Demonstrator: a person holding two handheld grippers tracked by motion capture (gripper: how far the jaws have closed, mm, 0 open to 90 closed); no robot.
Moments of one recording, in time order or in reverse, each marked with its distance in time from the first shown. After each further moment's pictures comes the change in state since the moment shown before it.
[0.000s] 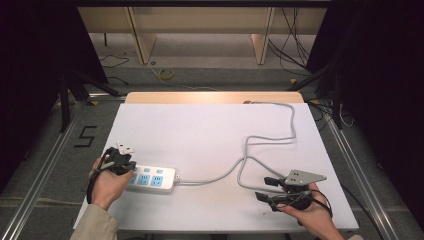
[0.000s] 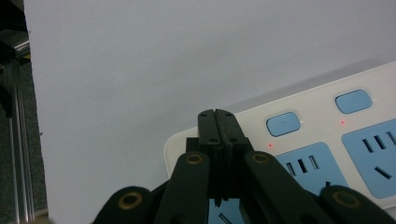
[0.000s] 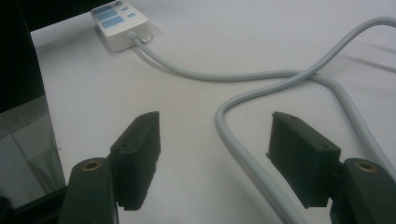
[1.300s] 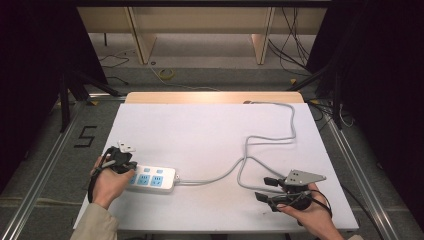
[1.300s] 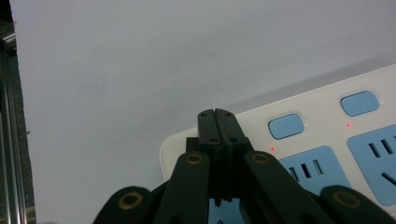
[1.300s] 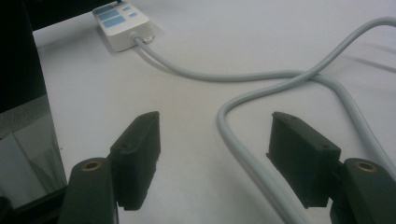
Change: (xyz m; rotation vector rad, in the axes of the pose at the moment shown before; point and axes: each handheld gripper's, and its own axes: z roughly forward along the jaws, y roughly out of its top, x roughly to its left) left arm 0.002 0.002 0.007 0.024 -0.021 -0.015; right arm 0.001 0.000 0.000 0.004 0.004 -0.002
